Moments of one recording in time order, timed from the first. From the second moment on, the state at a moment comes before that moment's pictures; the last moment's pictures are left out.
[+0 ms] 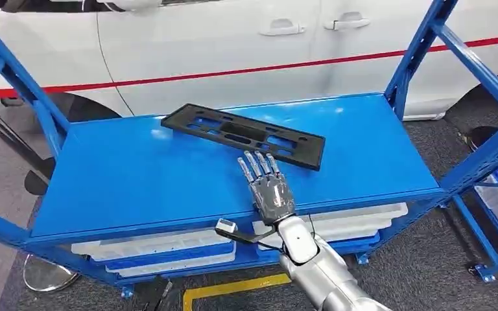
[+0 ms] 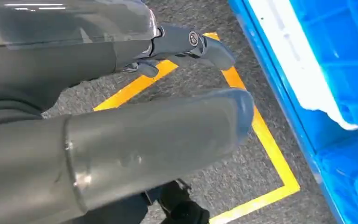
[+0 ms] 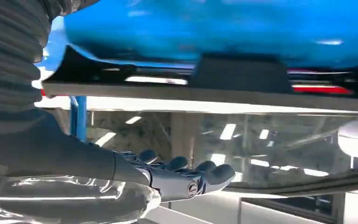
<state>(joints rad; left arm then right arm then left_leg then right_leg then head) -0.21 -0.18 0.55 -0.22 -0.81 -0.06 -0.41 -0.51 0.17 0.52 -0.82 1.53 -0.70 0.16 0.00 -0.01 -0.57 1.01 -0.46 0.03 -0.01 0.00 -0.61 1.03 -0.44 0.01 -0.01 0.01</state>
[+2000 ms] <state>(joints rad) -0.19 -0.18 0.52 -0.22 -0.80 -0.10 -0.41 -0.54 0.14 0.45 -0.78 1.54 -0.70 0.32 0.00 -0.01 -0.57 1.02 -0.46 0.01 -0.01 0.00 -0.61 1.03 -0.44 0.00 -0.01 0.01</state>
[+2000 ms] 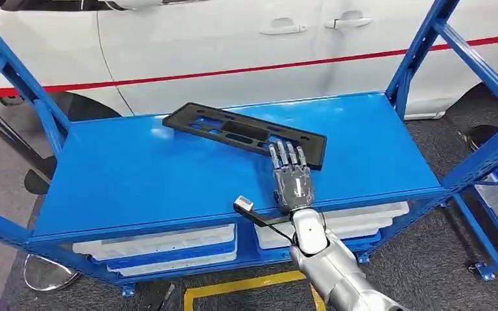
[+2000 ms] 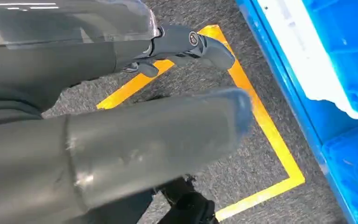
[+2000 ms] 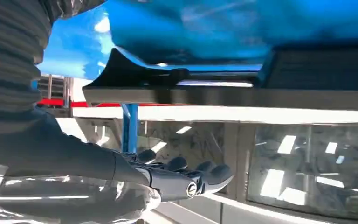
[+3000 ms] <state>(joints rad) -0.19 -0.18 0.51 -0.22 -0.81 -0.09 -0.40 -0.52 0.13 0.41 -0.79 1.54 -0.70 0.31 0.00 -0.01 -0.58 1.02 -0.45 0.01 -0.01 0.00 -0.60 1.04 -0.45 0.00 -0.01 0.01</state>
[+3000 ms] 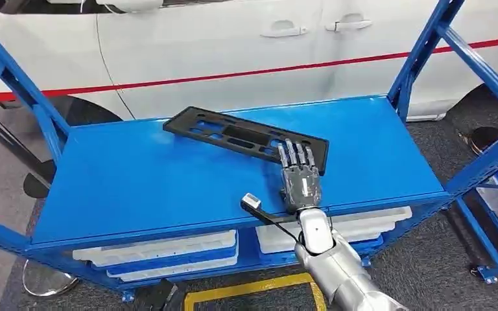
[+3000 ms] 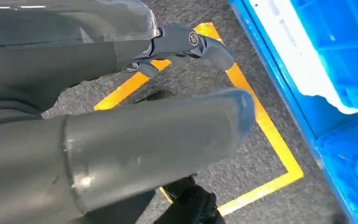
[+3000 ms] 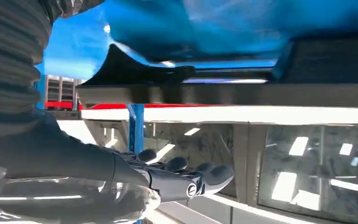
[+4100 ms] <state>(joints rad) -0.19 -0.19 0.50 -0.22 -0.81 -0.09 -0.43 -0.52 0.11 0.36 -0.81 1.54 -0.70 0.31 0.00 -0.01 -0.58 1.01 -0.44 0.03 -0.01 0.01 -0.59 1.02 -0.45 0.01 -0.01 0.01</state>
